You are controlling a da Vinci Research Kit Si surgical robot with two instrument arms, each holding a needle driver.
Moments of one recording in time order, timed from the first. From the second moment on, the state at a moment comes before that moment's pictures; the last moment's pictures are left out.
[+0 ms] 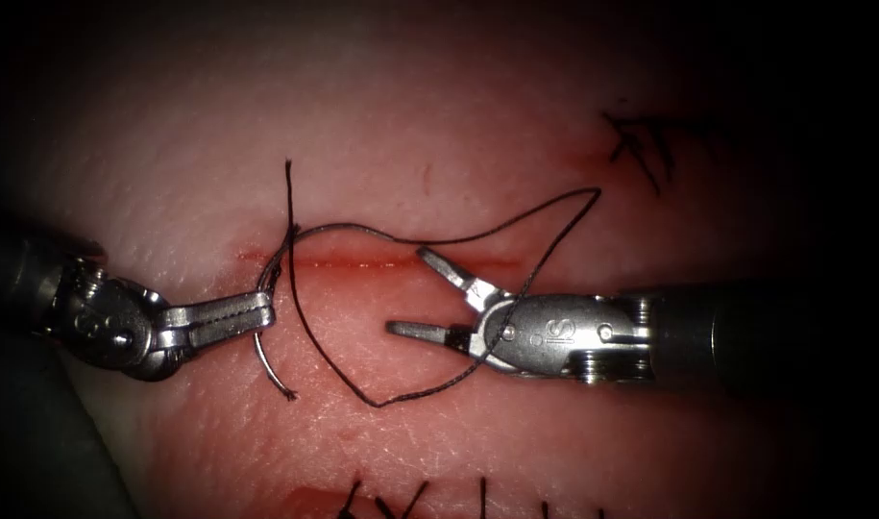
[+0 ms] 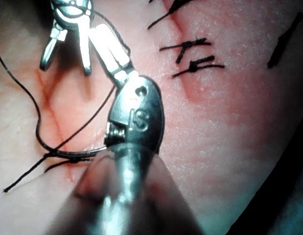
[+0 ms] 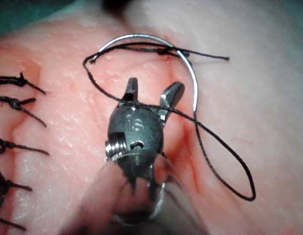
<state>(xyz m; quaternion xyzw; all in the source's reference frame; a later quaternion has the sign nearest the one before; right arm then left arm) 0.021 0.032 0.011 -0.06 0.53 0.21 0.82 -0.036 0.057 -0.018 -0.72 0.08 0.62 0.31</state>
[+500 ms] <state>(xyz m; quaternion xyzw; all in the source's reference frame) 0.021 0.032 0.011 -0.06 0.53 0.21 0.82 -0.036 0.057 -0.018 -0.65 0.06 0.71 0.27</state>
